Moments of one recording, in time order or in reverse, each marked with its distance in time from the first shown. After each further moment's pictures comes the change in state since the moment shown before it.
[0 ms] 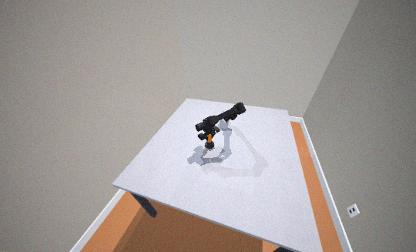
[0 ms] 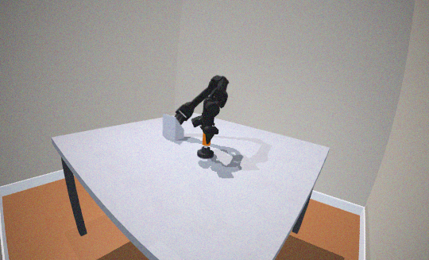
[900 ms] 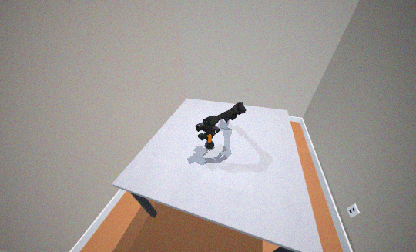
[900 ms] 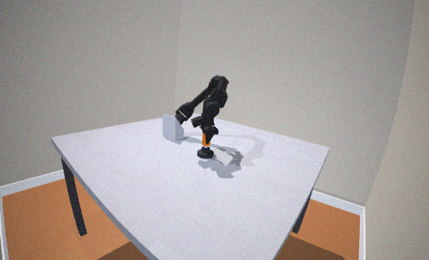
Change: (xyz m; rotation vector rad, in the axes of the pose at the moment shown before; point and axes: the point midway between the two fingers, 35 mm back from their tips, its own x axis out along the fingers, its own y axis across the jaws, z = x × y) arm 0.001 -0.001 0.001 -0.010 0.000 -0.002
